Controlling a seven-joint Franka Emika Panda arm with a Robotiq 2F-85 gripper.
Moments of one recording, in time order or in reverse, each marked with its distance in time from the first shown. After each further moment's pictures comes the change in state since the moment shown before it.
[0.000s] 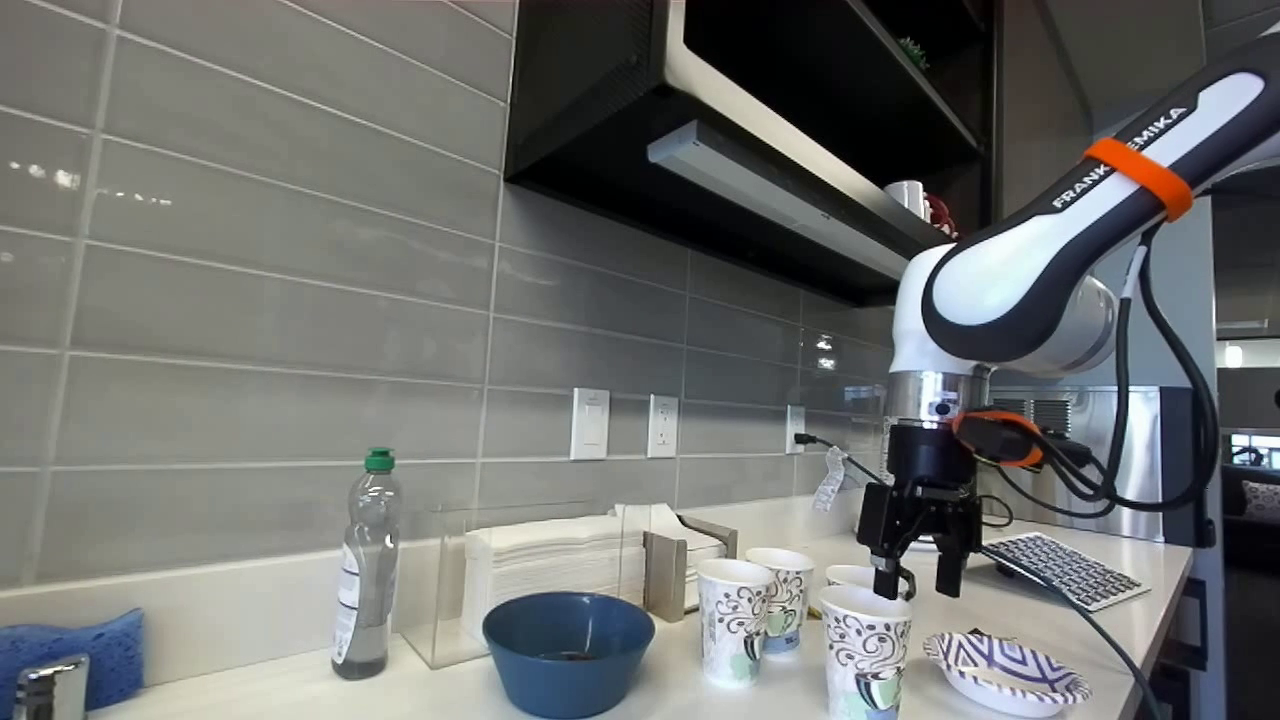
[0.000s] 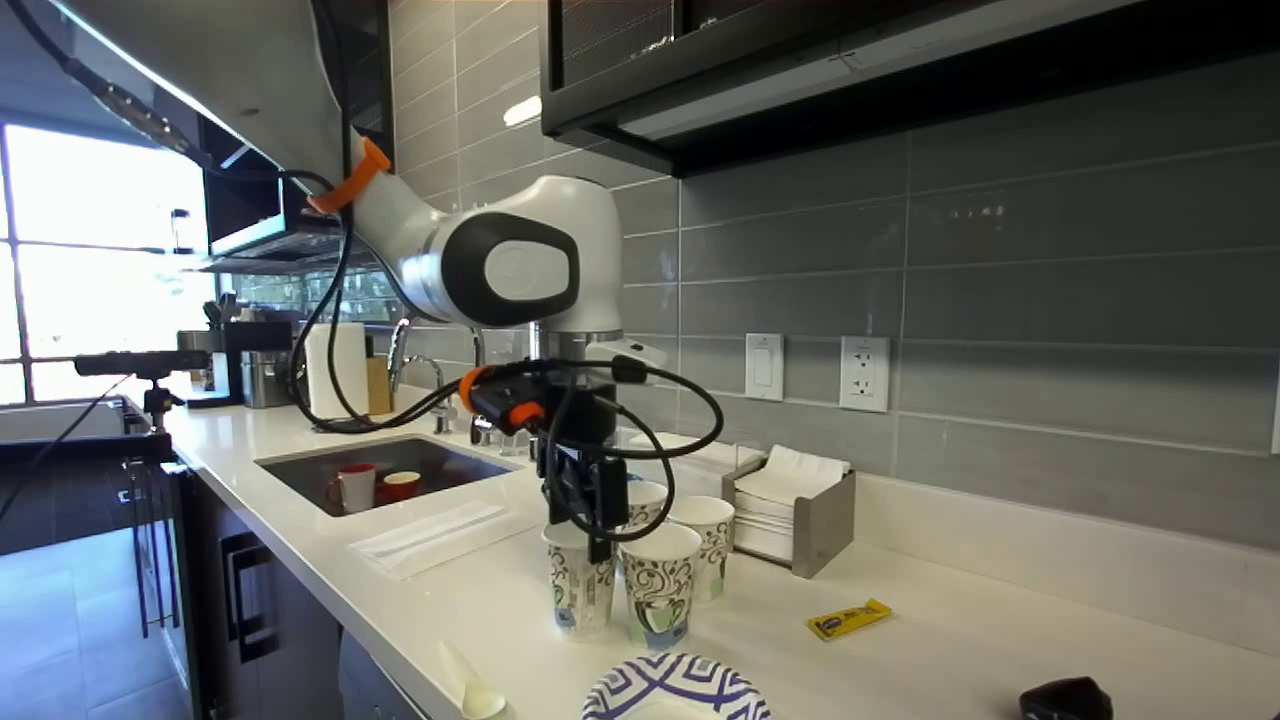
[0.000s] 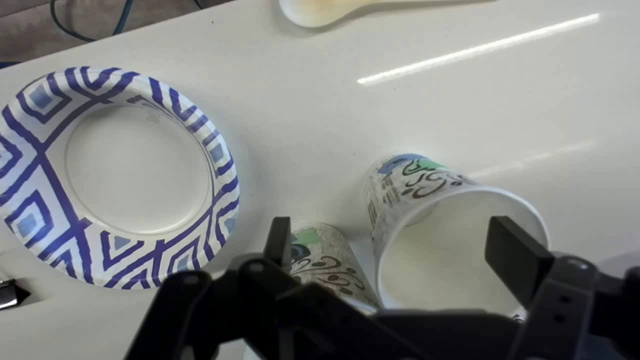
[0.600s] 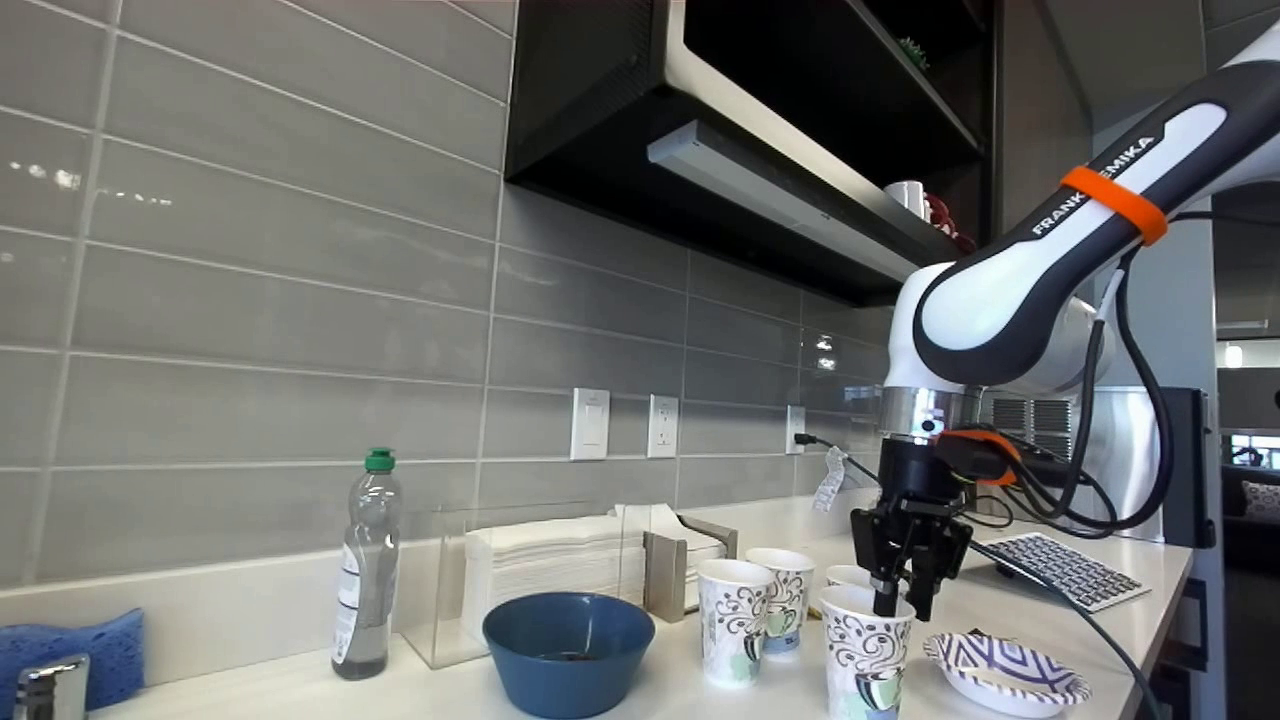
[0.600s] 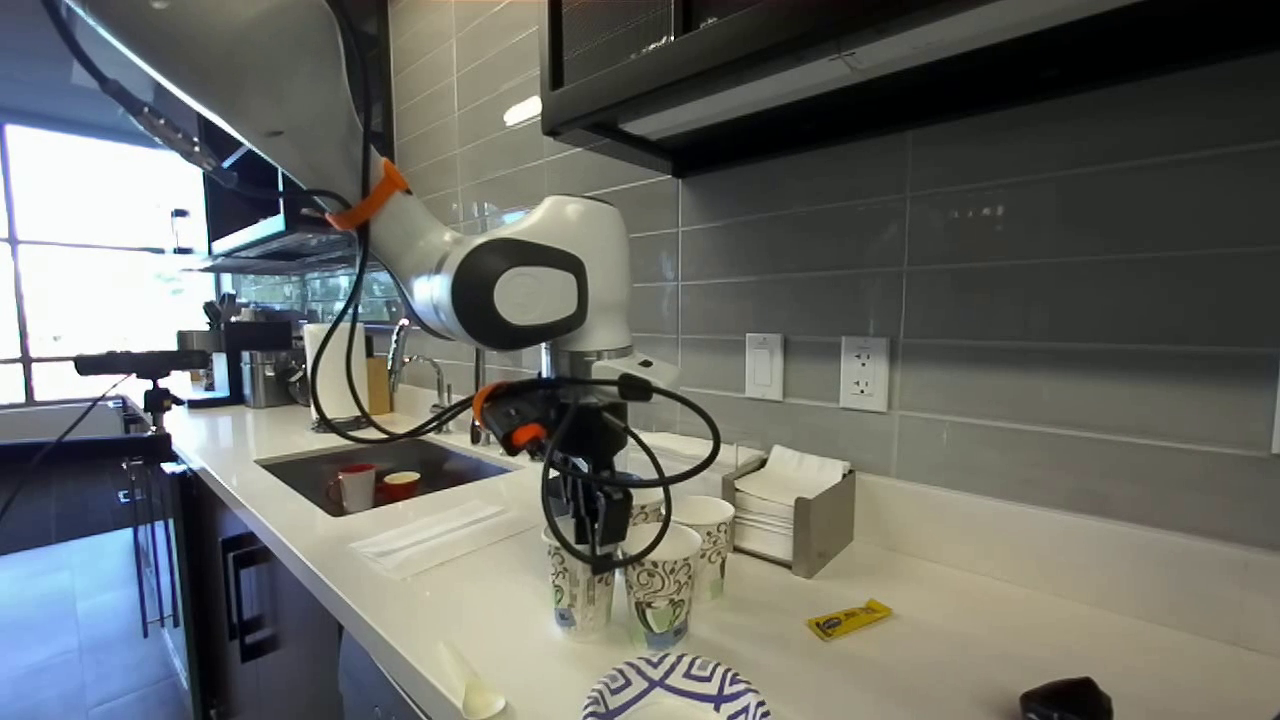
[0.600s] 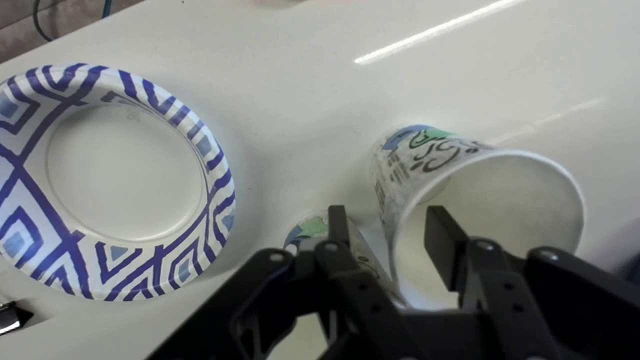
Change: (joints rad) arm -0.008 0.051 0.000 0.000 0.019 0.085 0.078
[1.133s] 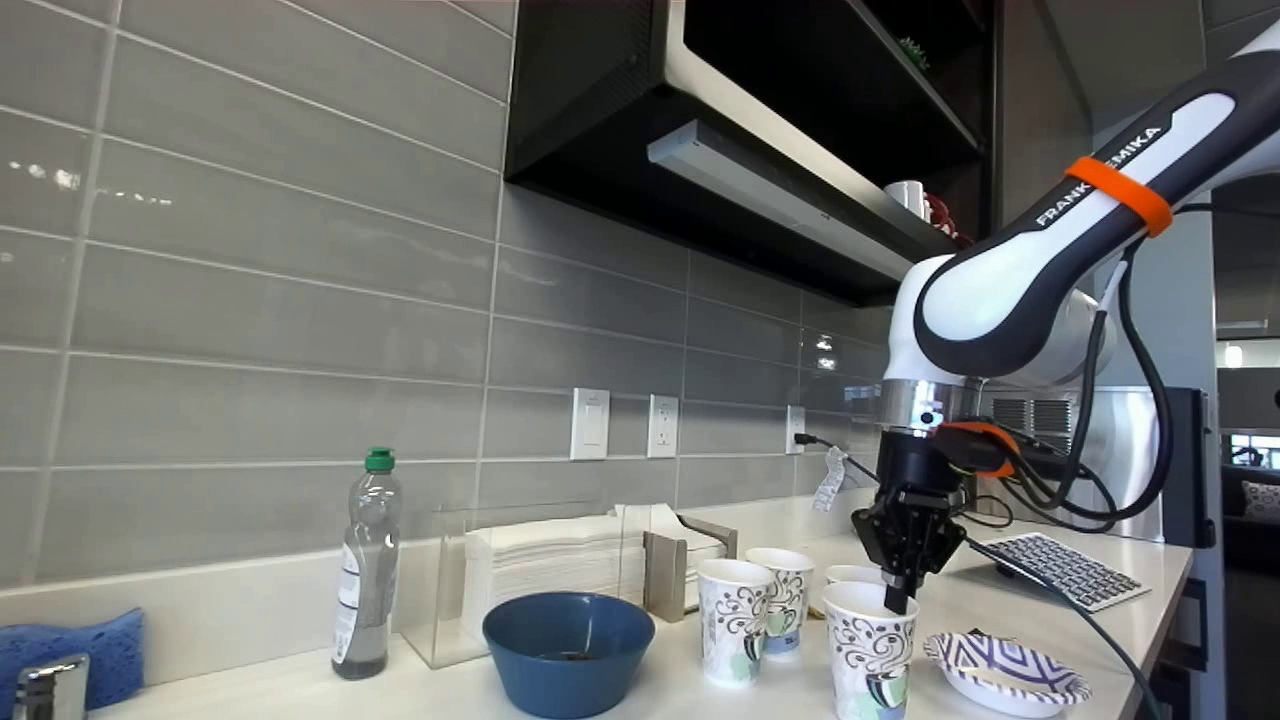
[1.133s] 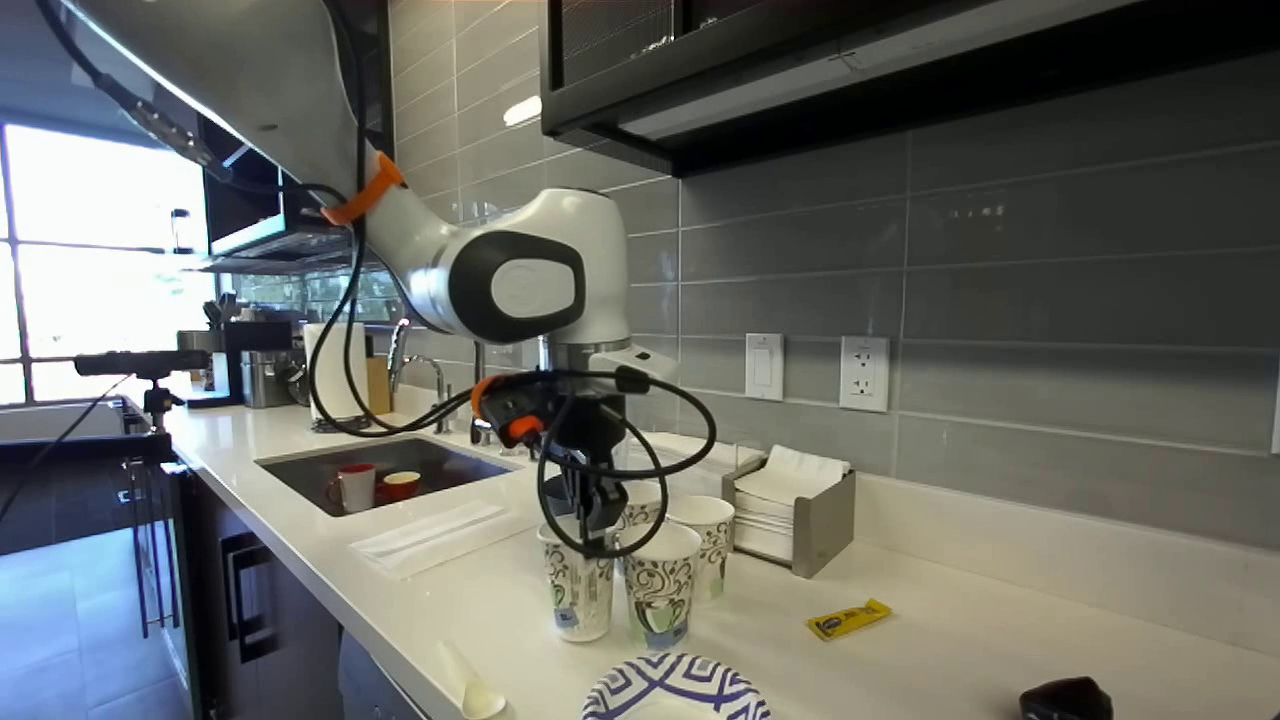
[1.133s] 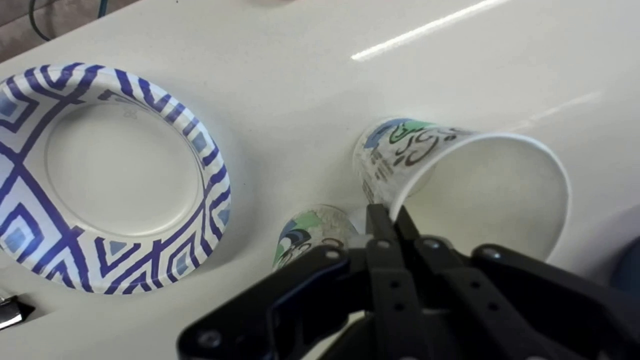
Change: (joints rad) arm 0.001 -0.017 0.006 0.002 0.003 -0.008 0.011
